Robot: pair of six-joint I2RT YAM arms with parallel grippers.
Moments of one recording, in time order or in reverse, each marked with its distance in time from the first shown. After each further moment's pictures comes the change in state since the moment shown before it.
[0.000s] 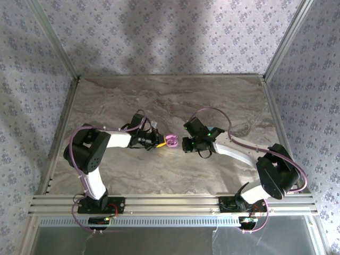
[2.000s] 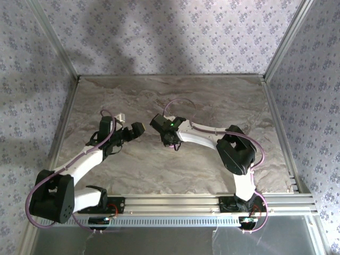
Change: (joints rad) left arm 0.237 -0.598 -0.240 -0.137 -0.344 0.220; right arm 0.182 0.473 0.534 -0.280 0.352 0.097
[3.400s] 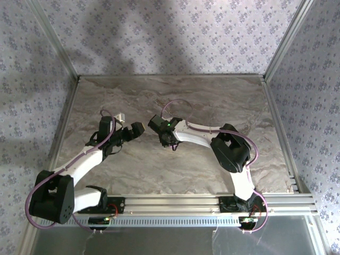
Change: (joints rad) left arm 0.002 -0.002 0.000 0.000 0.001 0.003; right arm 0.002 0.063 0.035 -0.002 -0.016 -0.001
